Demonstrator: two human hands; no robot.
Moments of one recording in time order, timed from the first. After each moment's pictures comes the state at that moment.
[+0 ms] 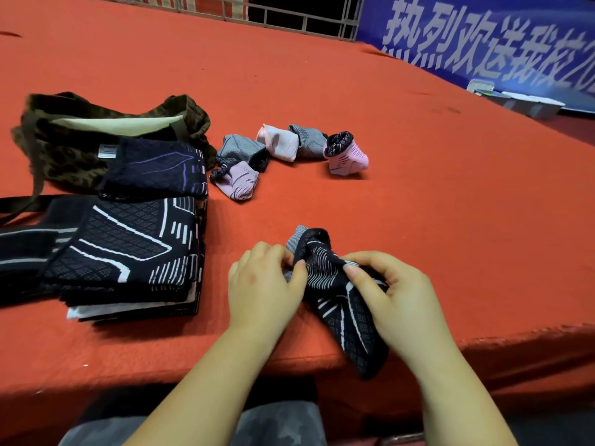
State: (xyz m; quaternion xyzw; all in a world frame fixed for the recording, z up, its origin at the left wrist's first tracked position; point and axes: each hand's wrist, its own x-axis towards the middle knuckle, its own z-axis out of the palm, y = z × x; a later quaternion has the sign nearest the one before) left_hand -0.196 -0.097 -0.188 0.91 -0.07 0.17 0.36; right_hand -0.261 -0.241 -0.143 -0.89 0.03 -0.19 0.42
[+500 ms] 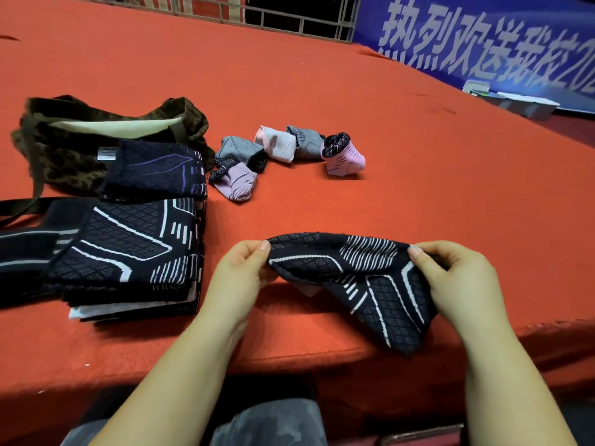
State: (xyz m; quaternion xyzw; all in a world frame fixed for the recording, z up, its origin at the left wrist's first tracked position) left_hand -0.193 -0.077 -0.173 0.61 0.04 -0.08 0.79; right_hand -0.257 -0.305 -0.136 -0.89 0.20 -0.23 0.33
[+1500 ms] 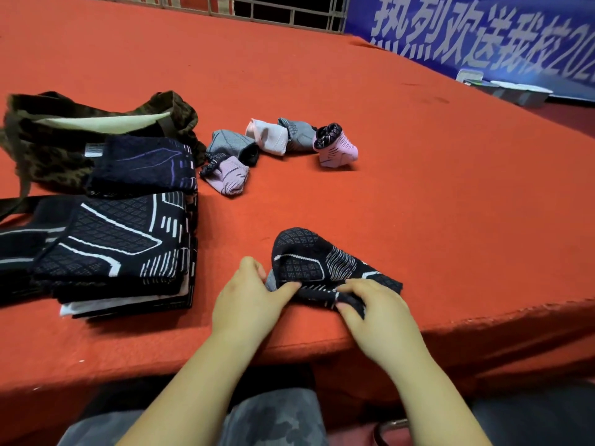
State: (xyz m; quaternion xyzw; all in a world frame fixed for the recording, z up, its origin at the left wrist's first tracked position) left_hand -0.211 -0.084 -0.195 0.92 0.02 -0.02 0.40; right_hand -0.272 -0.254 -0.196 -0.97 0.08 -0.10 0.22
